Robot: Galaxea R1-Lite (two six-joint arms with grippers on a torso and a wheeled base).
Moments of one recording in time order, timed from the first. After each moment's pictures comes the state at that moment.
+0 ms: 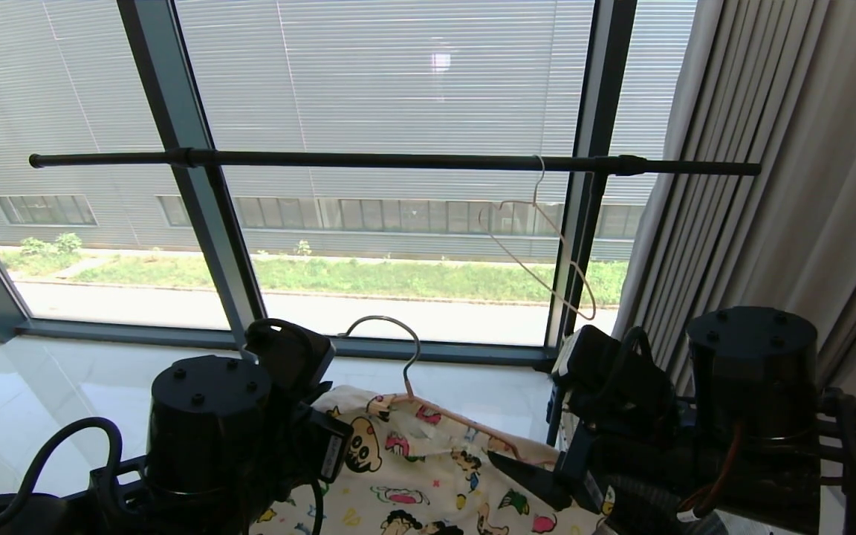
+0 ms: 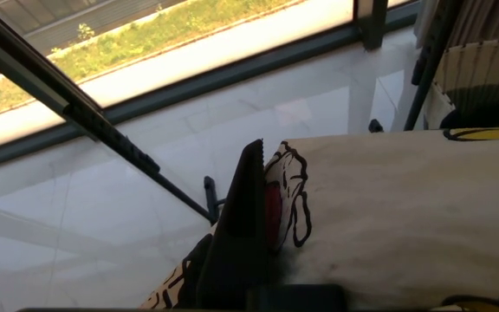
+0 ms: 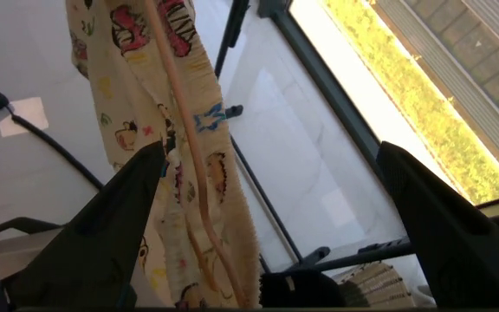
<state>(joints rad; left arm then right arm) -0.68 1.61 -0.40 -0.77 0.43 0.11 0.91 1.63 -0.64 -0.63 0.07 -0.27</state>
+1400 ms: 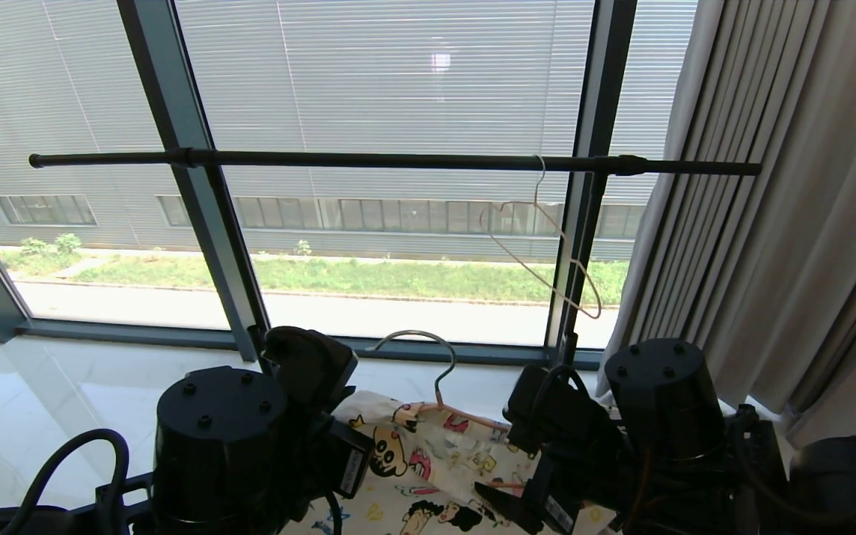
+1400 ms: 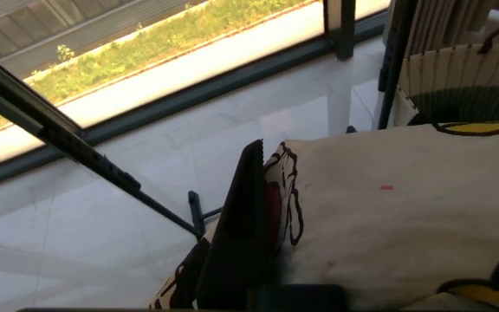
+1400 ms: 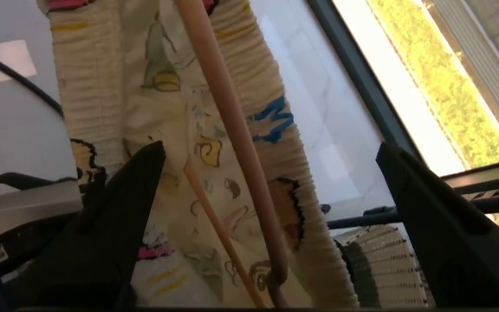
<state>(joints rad) -0.78 1.60 -0.42 -0.77 0.44 0.10 0.95 1.76 -0.69 -0.55 -0.02 -0.27</state>
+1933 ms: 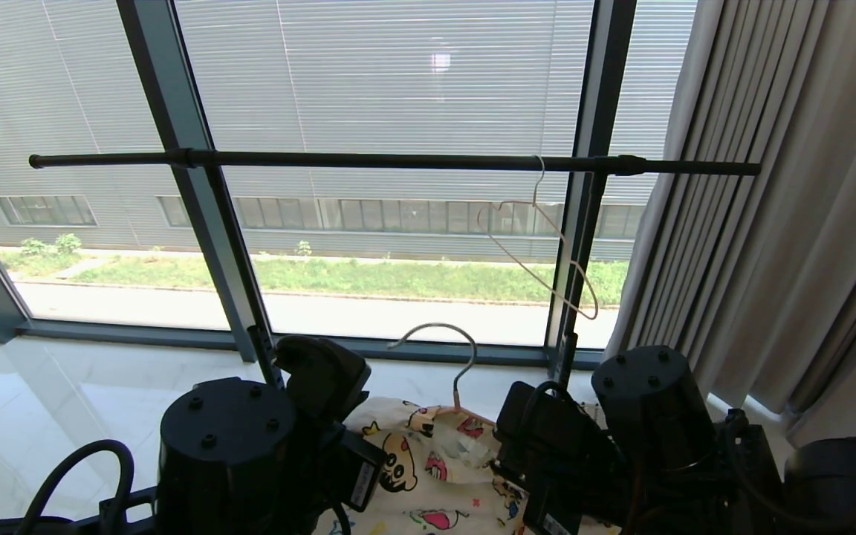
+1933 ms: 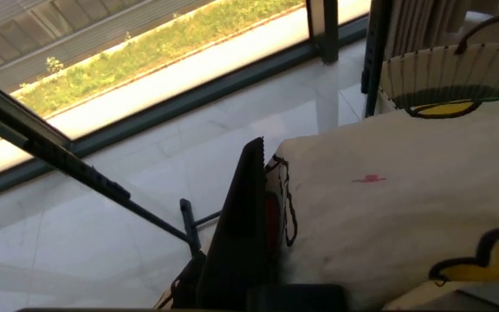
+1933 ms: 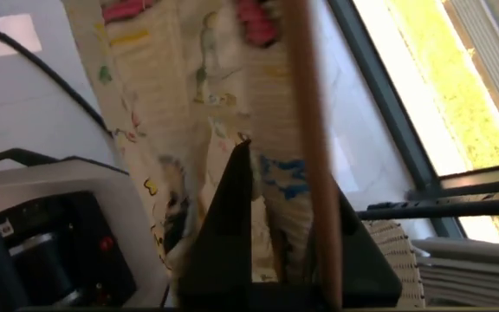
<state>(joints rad) -0.84 1.60 -0.41 -0.77 0.44 0.10 0.96 1.76 -0.70 -0.50 -0.02 -0.28</state>
